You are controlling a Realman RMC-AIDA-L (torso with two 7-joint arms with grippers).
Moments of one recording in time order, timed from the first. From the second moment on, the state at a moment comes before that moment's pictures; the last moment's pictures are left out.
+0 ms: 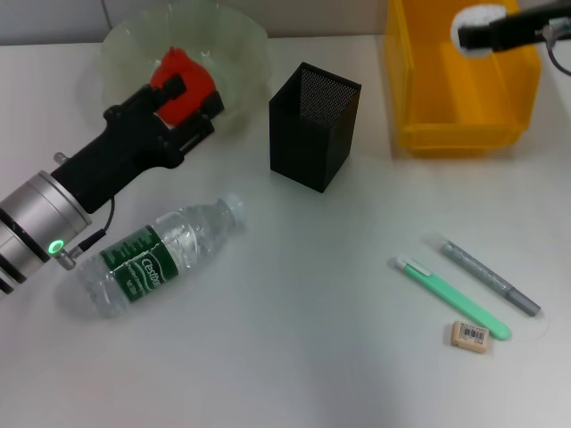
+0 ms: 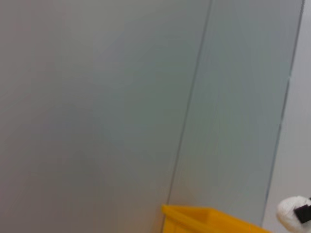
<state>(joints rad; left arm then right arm) -0.53 -2.08 0.85 0.11 1.19 1.38 -0.79 0.49 2.09 -1.23 -1.56 -2.56 -1.19 2.73</state>
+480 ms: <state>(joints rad) -0.53 -2.08 0.85 0.07 1.13 1.47 -0.69 0.59 2.08 -1.22 -1.32 -2.62 -1.00 2.73</state>
